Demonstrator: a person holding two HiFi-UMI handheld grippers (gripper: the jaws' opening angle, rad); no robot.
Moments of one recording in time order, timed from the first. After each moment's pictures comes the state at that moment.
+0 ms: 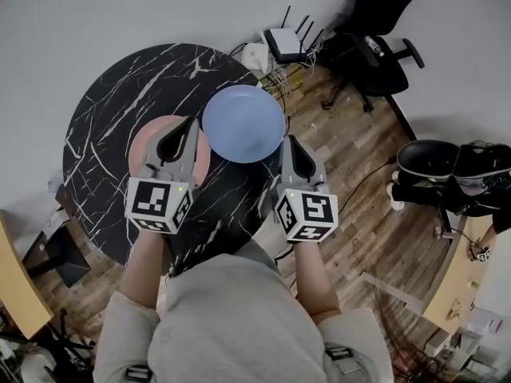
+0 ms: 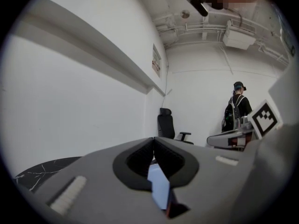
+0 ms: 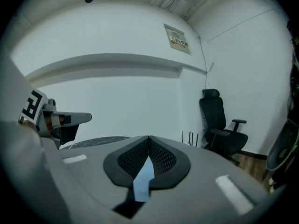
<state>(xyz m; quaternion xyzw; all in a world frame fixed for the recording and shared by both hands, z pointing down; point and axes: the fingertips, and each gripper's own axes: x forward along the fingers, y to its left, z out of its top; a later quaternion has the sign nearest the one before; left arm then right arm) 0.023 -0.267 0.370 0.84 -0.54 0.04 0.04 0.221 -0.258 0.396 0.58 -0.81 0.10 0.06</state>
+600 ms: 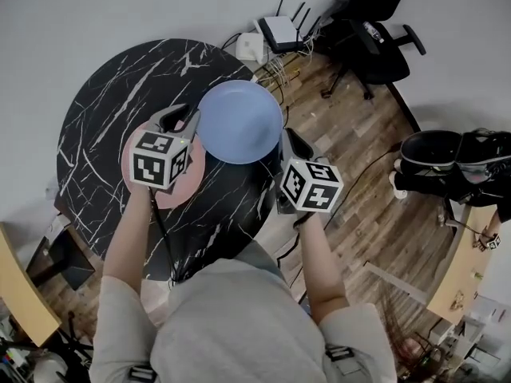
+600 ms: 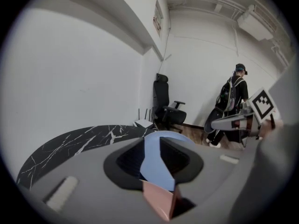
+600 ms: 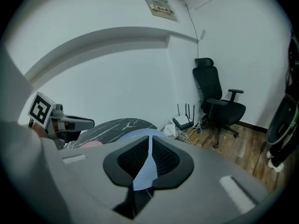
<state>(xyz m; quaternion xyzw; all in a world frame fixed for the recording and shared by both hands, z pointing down) 0.027 -0.335 0.485 0.84 -0.47 0.22 0.18 0.243 -0.300 0.486 0.57 -0.77 0.26 0.13</state>
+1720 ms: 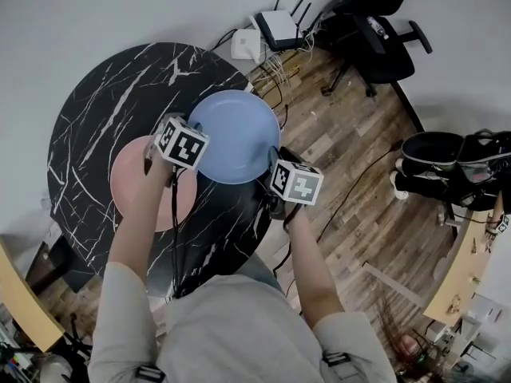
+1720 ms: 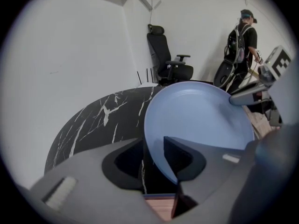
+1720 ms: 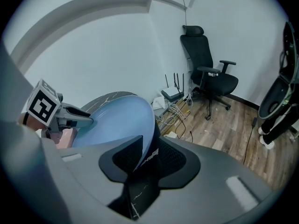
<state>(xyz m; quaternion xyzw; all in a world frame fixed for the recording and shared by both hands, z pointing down) 0.043 -0.394 0.624 0.76 -0.42 0.46 0.18 0.264 -0.325 0.620 0.58 -0.69 0.38 0.22</state>
